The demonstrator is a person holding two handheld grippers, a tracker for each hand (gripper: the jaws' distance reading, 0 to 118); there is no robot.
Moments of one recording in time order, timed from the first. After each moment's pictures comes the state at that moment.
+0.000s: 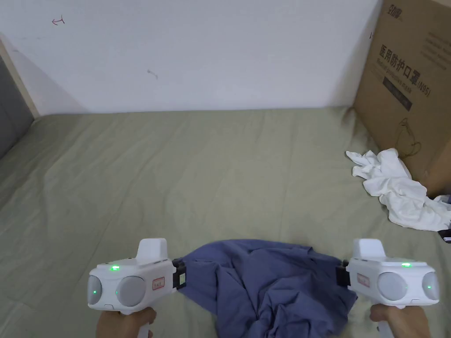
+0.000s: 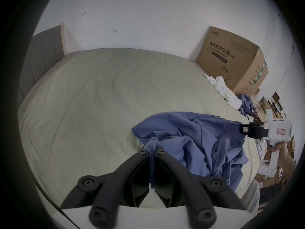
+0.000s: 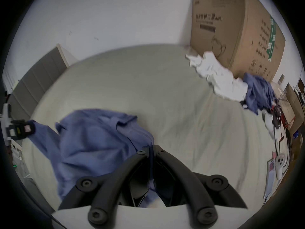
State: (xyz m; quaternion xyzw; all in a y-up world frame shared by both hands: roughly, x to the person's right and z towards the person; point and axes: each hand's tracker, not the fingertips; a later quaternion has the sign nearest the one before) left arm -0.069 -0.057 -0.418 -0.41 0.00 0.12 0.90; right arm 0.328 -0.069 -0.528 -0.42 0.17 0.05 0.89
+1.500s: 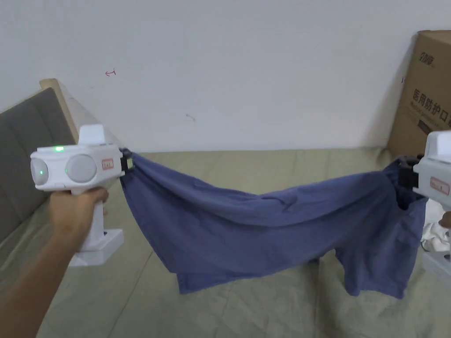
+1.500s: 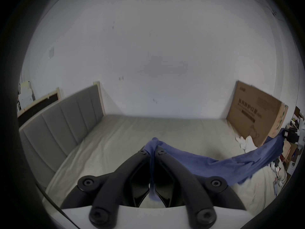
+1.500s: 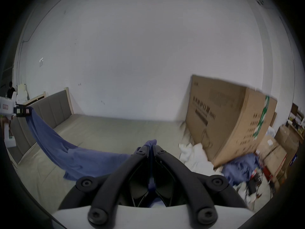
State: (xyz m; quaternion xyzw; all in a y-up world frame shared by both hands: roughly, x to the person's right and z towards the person) left arm -0.230 0.149 -0.492 -0.22 0.15 0.05 0.96; right arm 0.305 0.122 -0.611 -0.20 0.16 0.06 0.97
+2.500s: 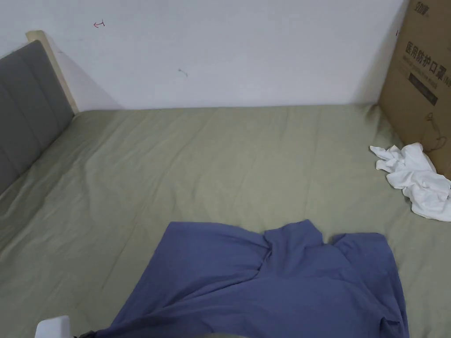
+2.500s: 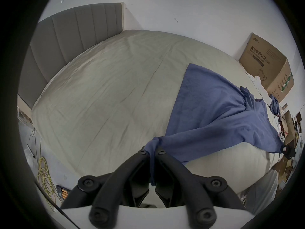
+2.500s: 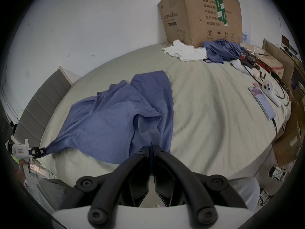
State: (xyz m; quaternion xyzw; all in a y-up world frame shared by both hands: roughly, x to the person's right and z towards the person) left arm -0.192 -0.096 -0.190 -0.46 0.18 0.14 0.86; right arm 0.417 -0.095 -0.310 -0.43 0.12 -0.07 0.89
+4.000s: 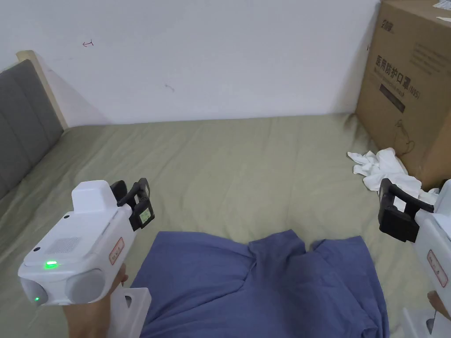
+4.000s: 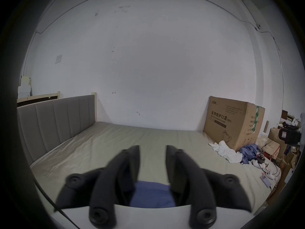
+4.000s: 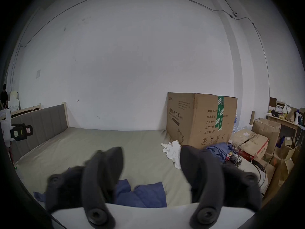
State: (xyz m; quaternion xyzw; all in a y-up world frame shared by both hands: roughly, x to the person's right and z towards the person) left arm -0.069 0.092 -0.283 -0.07 0.11 0.06 0.99; right arm 0.351 0.114 -0.341 -0.08 0.08 0.03 0.99
